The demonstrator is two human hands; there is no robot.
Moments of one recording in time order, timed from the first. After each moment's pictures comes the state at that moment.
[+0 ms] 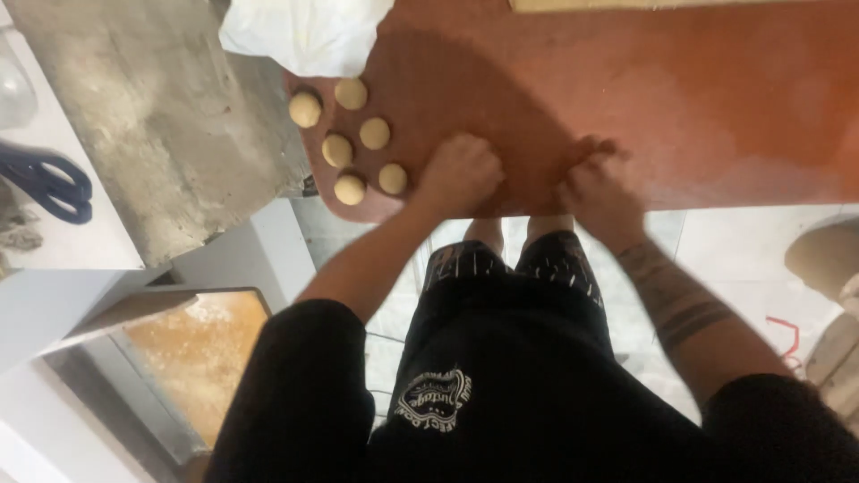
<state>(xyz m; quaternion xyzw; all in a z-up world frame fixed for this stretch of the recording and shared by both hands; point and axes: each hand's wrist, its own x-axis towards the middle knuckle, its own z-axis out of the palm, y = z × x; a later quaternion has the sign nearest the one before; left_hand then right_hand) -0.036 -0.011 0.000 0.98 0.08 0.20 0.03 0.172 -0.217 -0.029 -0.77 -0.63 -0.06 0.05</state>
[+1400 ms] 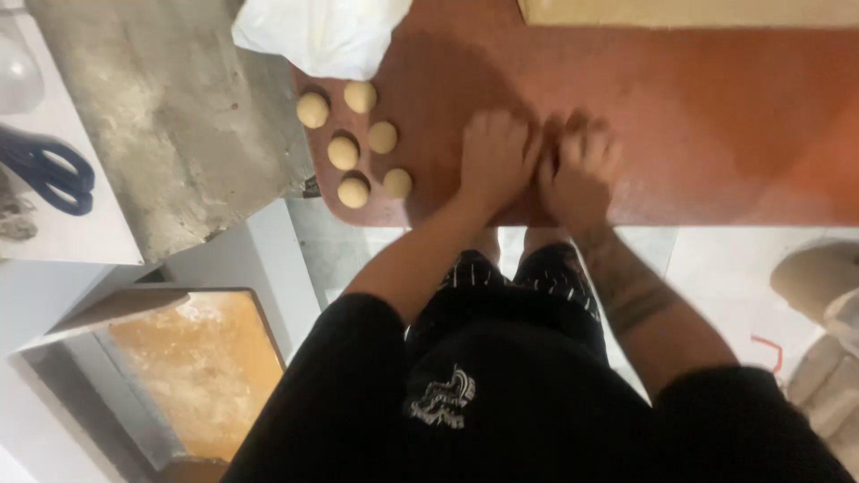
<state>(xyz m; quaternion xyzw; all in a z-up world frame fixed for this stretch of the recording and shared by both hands) 0.028 -0.016 0.010 0.90 0.37 0.19 0.16 0.141 -0.122 0.022 -0.81 -0.55 -0.12 0.12</state>
